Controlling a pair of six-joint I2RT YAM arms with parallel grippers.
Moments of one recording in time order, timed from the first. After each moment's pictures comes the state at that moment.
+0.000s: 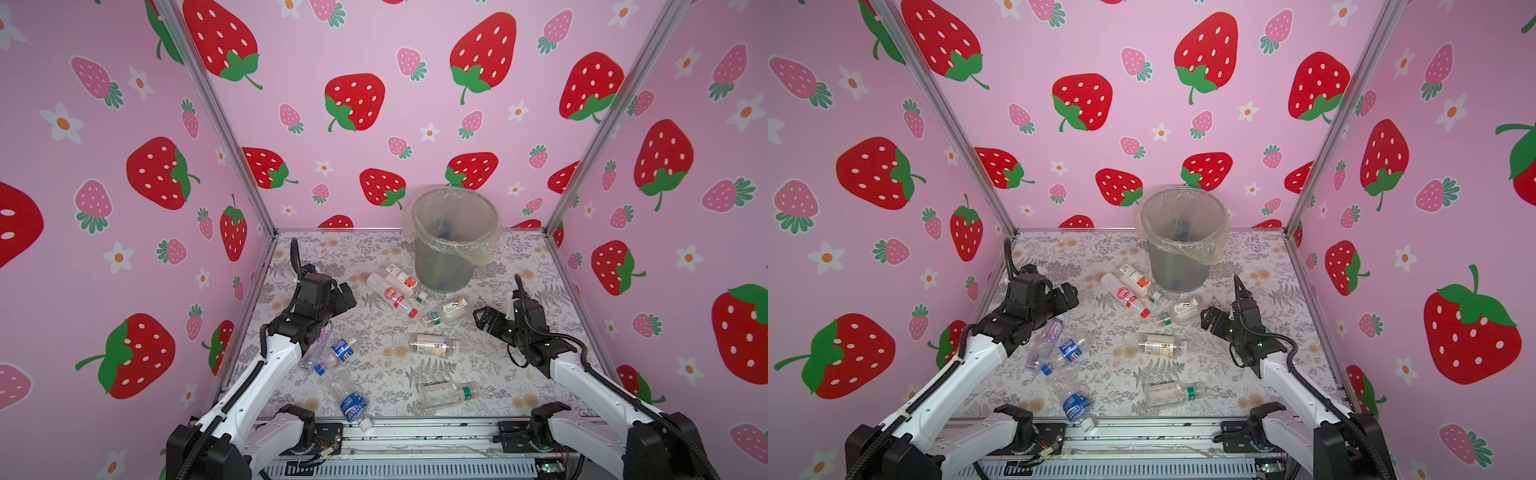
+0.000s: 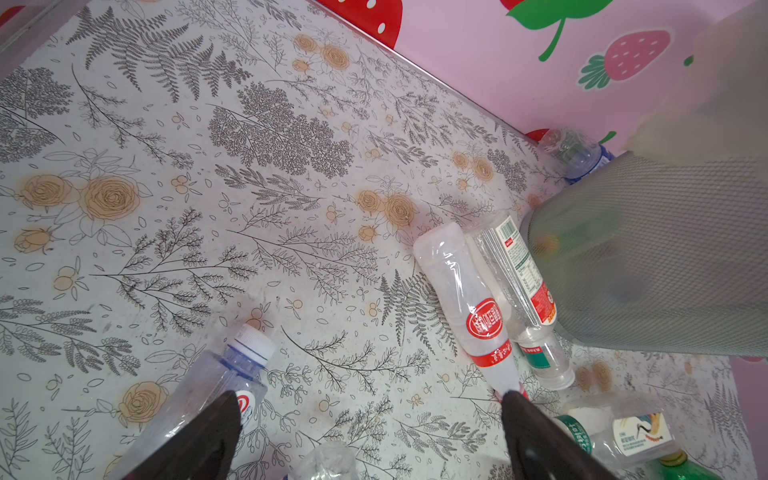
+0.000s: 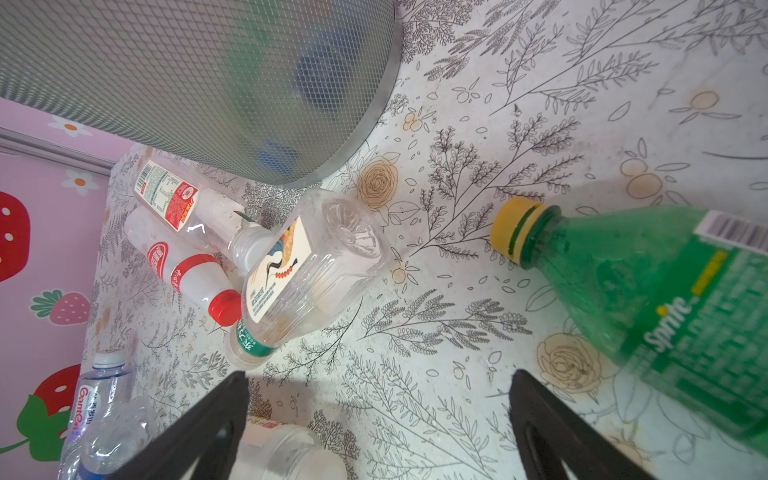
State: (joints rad) left arm -0.27 1.06 0.83 -0.47 -0.14 -0.62; right arm 0.36 1.04 0.46 -0.12 -0.12 0.67
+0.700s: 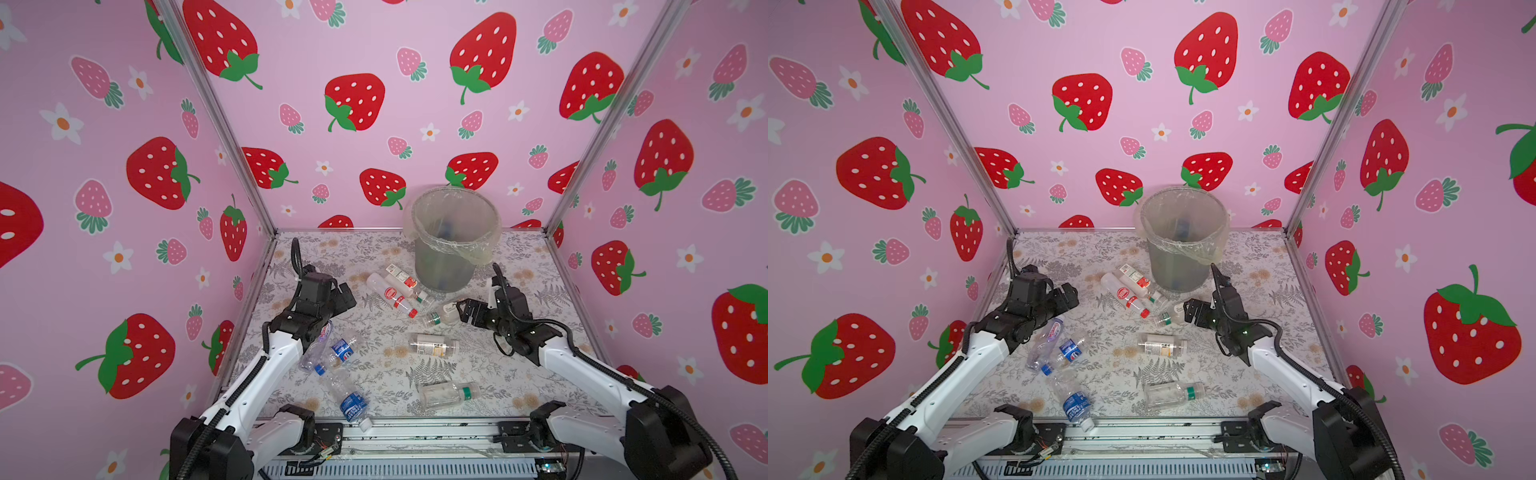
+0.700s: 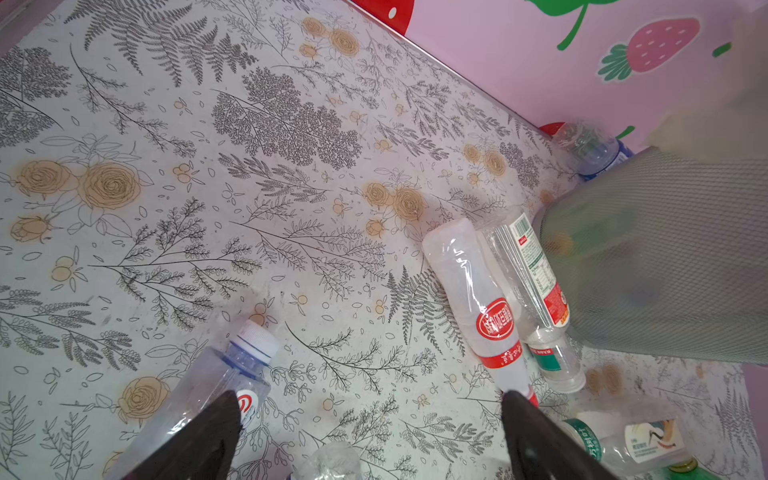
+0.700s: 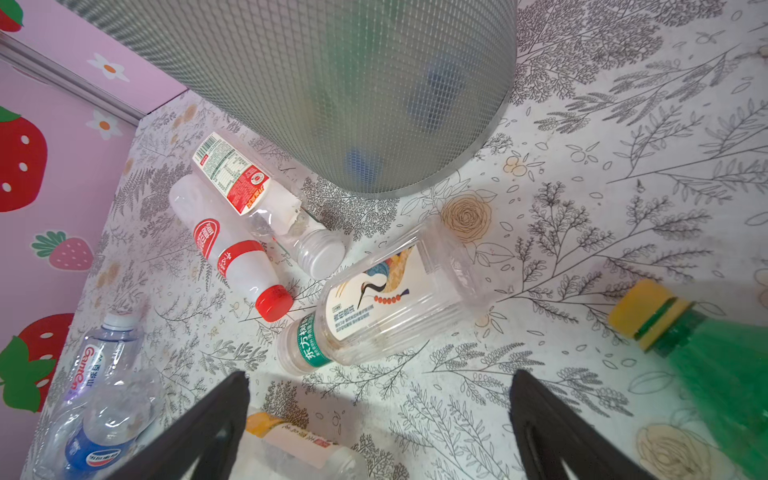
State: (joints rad) left arm -0.26 1.09 0.82 -0.47 -0.13 -0.63; right arm 0.54 1.17 0.61 -0.10 -0.03 0.58
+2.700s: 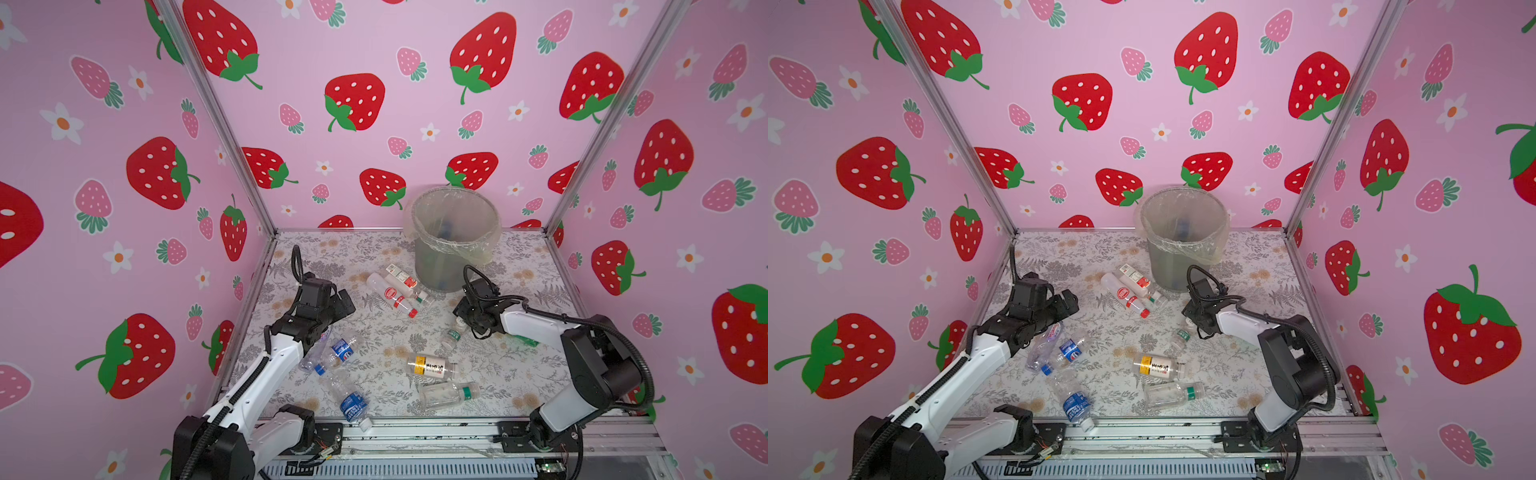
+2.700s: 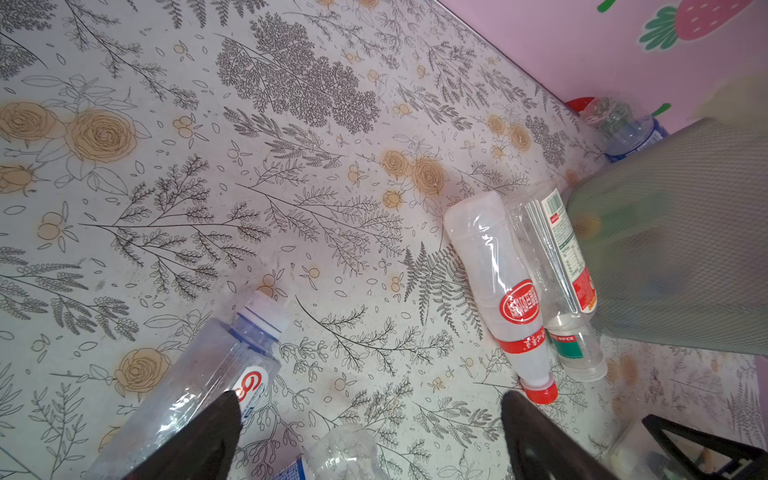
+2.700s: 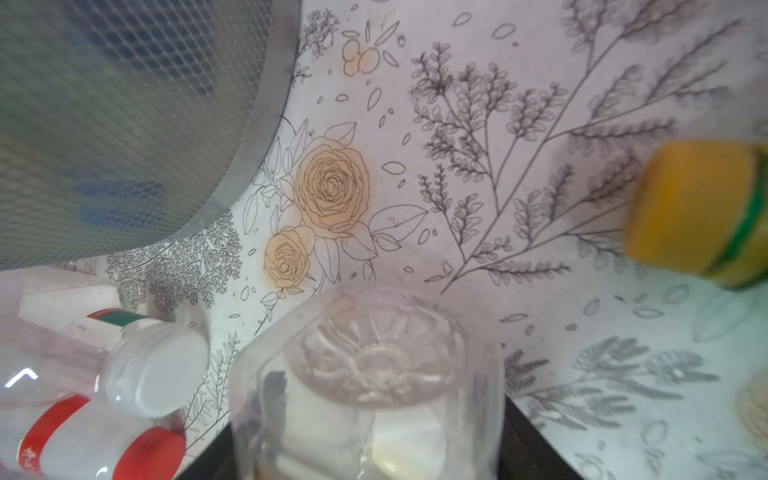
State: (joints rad) left arm -0.24 1.09 0.76 -0.46 -0.09 -0.65; right arm 0.58 1.58 0.82 -0.27 0.16 1.06
